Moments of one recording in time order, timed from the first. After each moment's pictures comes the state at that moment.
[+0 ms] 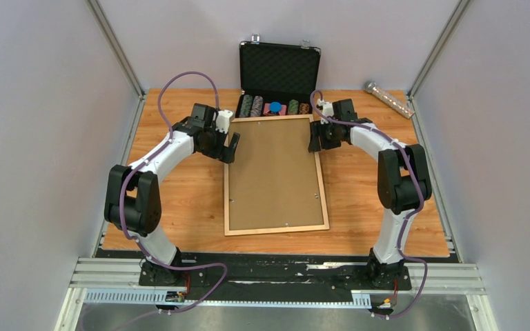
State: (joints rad) left arm -0.27 1.68 1.25 -0.56 0.18 0.10; right arm 0.22 1.94 1.39 -0.38 -0.33 -0.01
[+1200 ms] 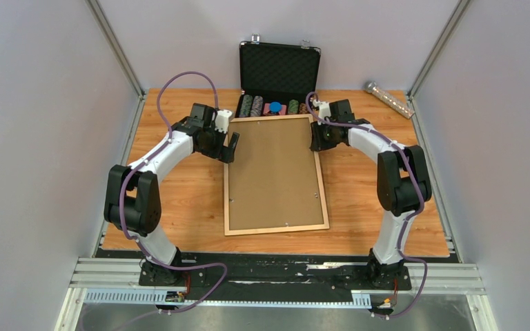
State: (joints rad) left arm -0.26 1.68 1.25 -0.56 0.18 0.10; right arm 0.23 1.93 1.38 -0.37 -0.29 -0.05
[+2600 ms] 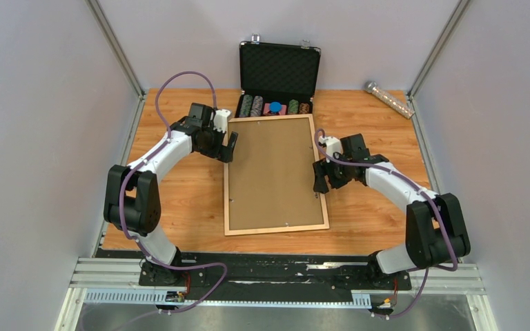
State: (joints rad) left arm -0.25 1.68 1.25 -0.56 0.19 0.11; right arm 0.29 1.45 0.86 -0.43 -0.38 -0.13
